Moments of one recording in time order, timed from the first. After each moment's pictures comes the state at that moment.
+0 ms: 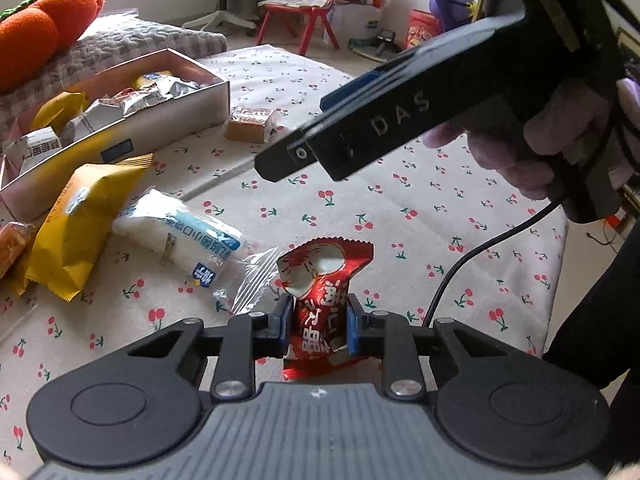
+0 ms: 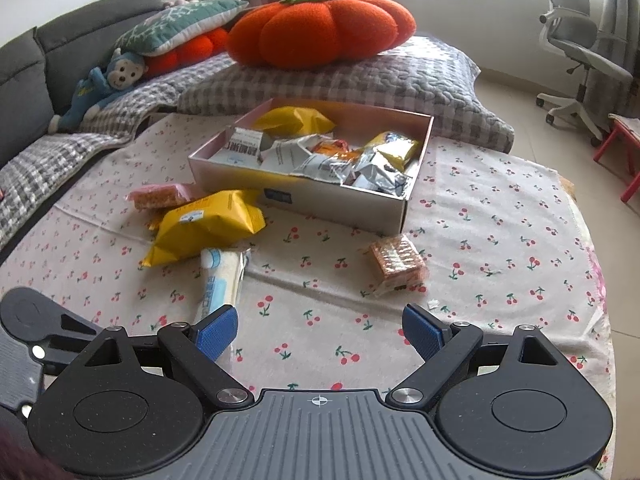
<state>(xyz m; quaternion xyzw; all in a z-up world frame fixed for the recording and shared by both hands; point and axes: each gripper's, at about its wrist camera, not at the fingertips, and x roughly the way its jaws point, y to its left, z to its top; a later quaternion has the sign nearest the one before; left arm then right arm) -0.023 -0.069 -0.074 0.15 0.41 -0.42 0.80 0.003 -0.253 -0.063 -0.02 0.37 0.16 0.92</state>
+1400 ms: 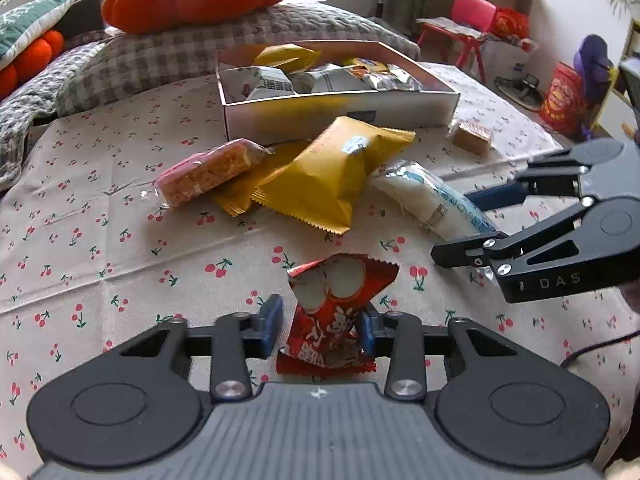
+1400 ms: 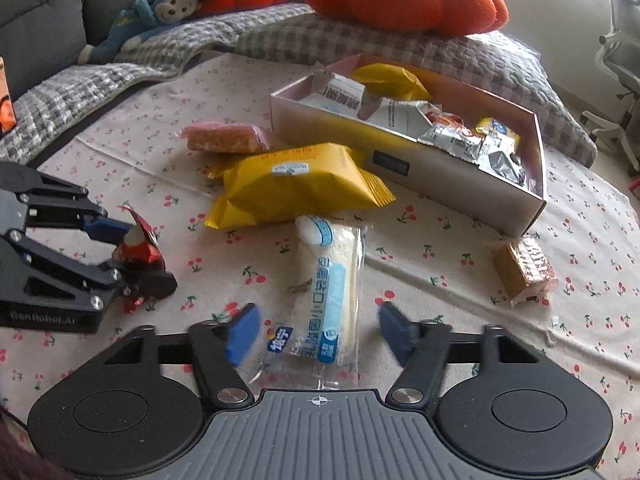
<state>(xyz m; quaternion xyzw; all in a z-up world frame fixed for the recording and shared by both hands) 0.017 0.034 -0.072 0.08 0.43 -0.23 0.87 0.012 -0.160 -0.095 -0.08 0.39 0.20 0.89</state>
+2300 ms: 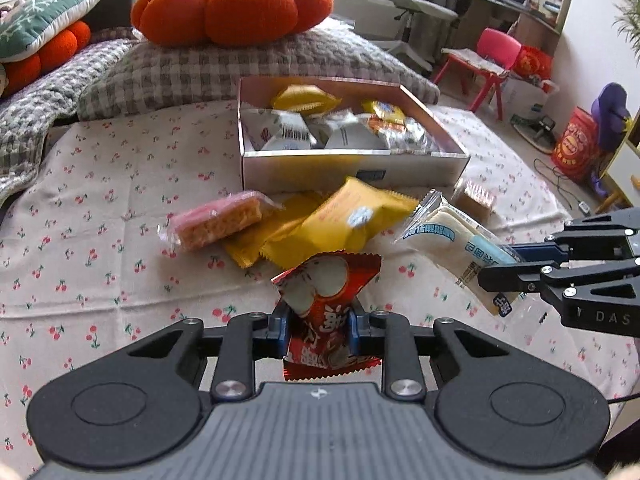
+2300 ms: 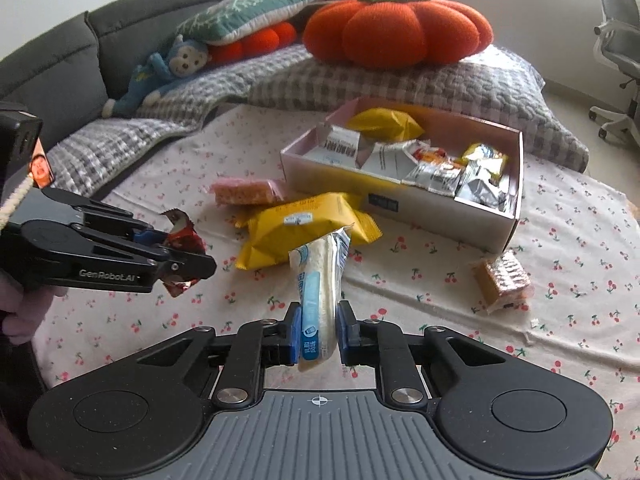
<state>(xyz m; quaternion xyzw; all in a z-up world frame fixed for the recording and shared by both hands) 0.034 0.028 -0.035 0.03 0.42 -0.20 0.88 -0.007 -0.197 -0.048 -0.01 0.36 0.23 0.90</state>
